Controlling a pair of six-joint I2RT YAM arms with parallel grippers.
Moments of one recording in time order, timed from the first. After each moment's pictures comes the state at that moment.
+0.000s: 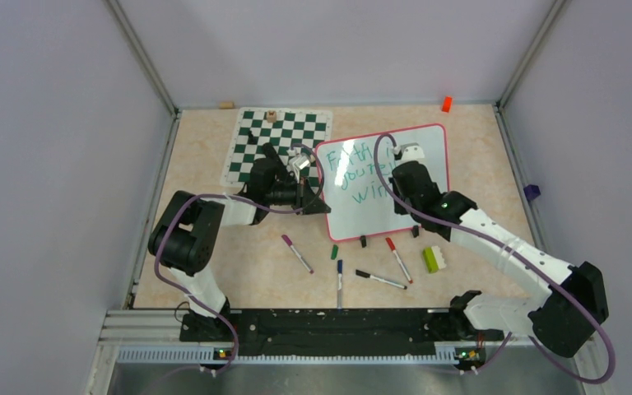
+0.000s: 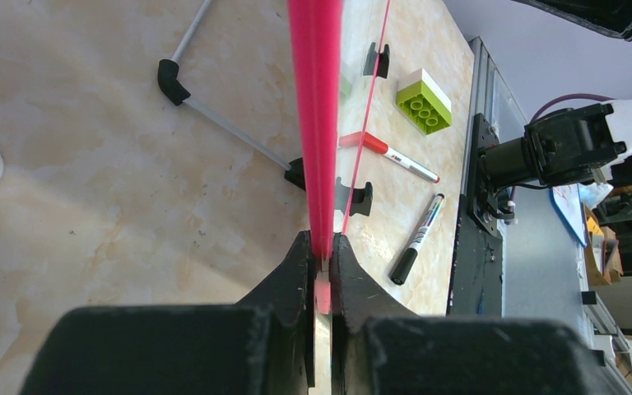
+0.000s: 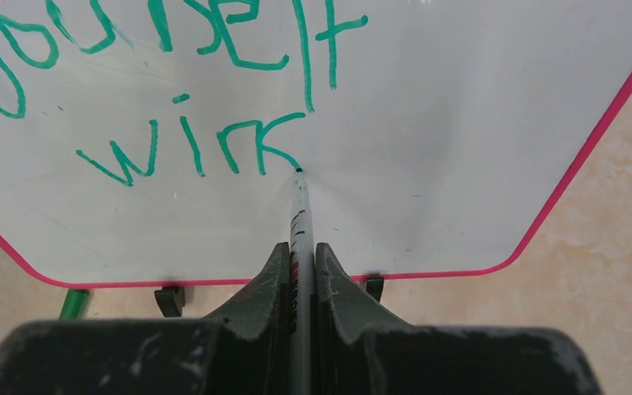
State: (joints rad) left arm -0.37 1.76 0.78 0.53 1.00 -0.40; right arm 0.65 1.18 0.93 -0.50 0.43 0.29
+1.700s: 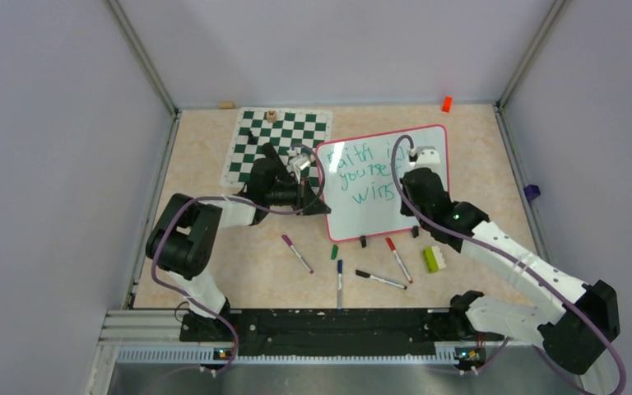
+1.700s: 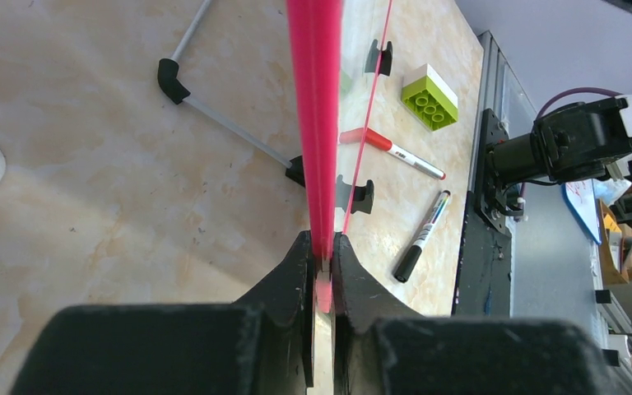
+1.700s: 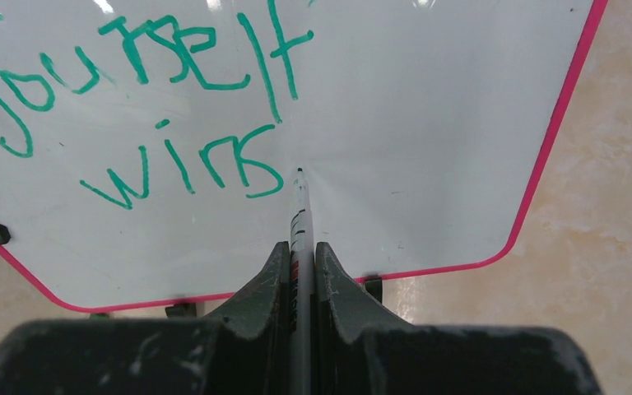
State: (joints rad) left arm -0.37 1.73 0.78 0.48 0.97 -0.36; right arm 0.64 1.06 0.86 -0.45 0.48 0.37
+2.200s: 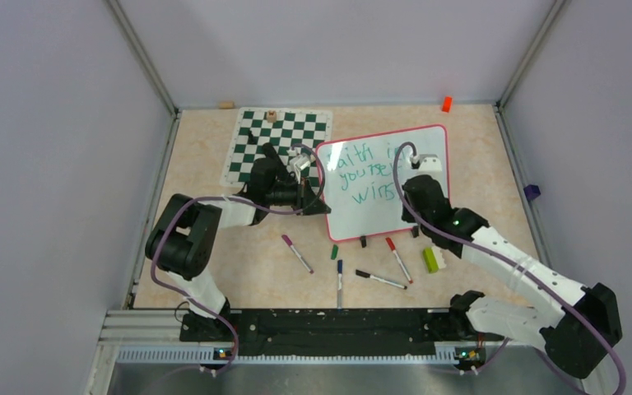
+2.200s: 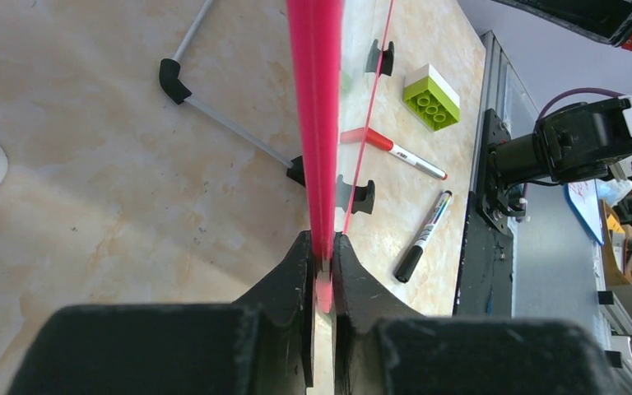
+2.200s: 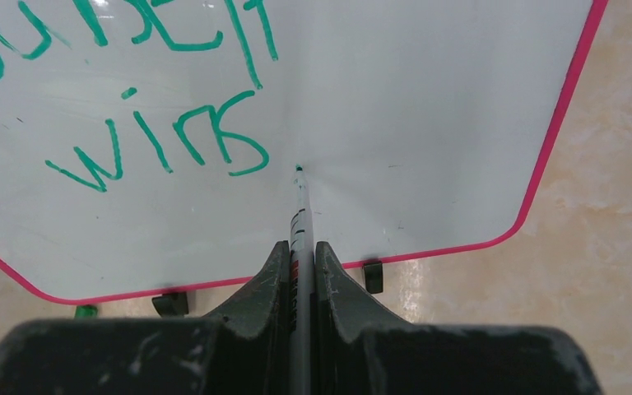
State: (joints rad) left arm -0.37 1.73 0.78 0.47 0.96 -0.35; right arm 0.64 1.05 0.77 -0.43 0.47 0.41
